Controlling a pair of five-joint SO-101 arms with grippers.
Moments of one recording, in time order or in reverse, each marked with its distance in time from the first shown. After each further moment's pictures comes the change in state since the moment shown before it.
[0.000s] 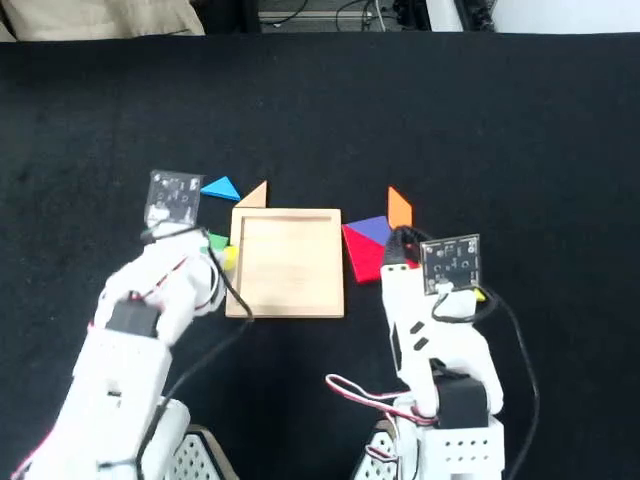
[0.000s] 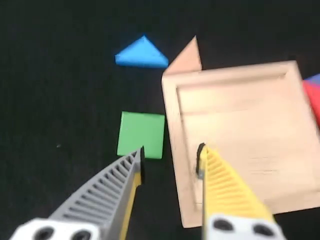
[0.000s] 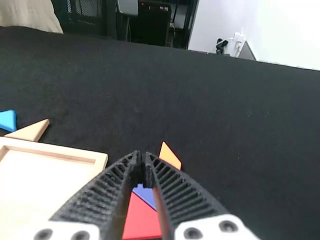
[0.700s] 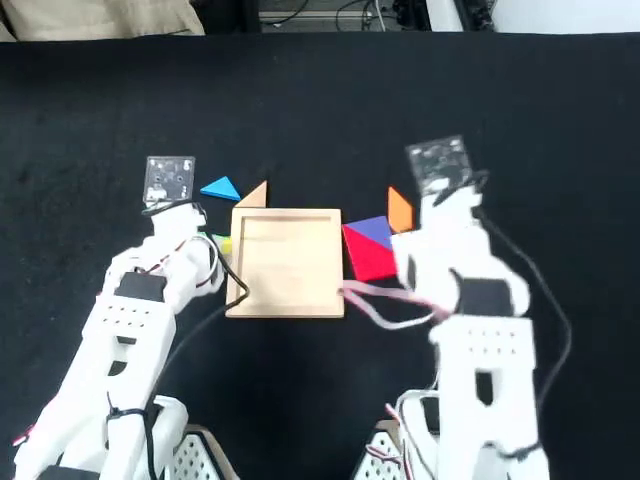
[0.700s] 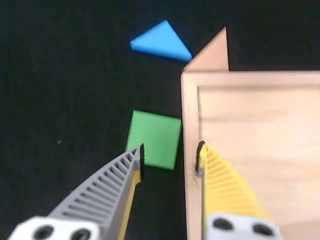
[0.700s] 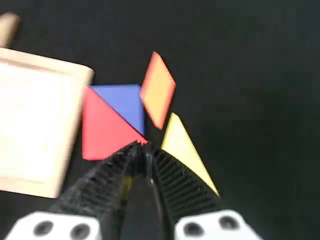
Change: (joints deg) left arm -3.0 15.5 -4.4 -7.5 3.4; right arm 6.9 54.9 -36.8 14.6 6.9
